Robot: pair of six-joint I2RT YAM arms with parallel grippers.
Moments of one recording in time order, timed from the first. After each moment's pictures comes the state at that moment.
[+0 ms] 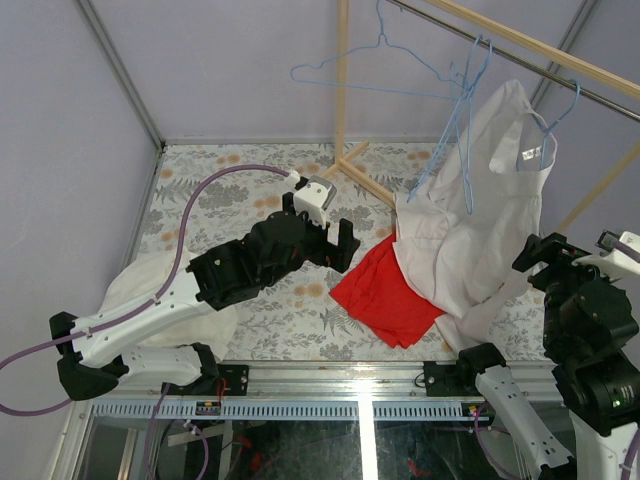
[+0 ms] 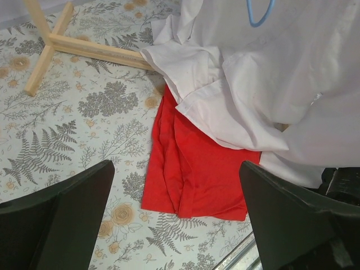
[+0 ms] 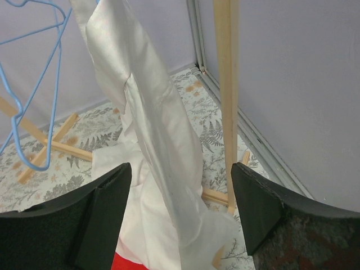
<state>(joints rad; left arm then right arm) -1.08 1.17 1.26 -0.43 -0.36 -0.34 0.27 0.45 1.19 -0.85 0.63 0.25</state>
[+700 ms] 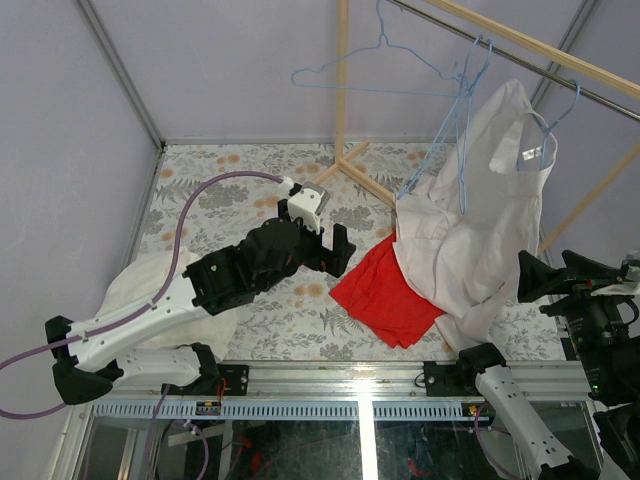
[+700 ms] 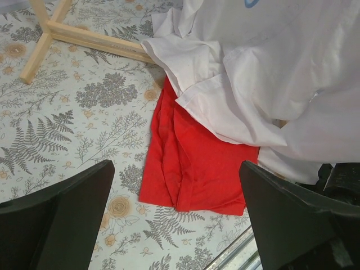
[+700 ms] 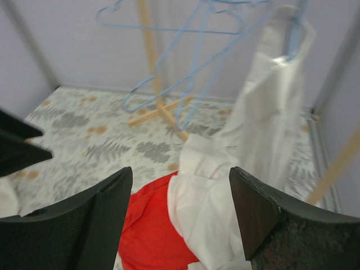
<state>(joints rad) -1.08 1.11 1.17 -0.40 -0.36 -0.37 0.27 0.49 1.51 -1.01 0.06 0.08</state>
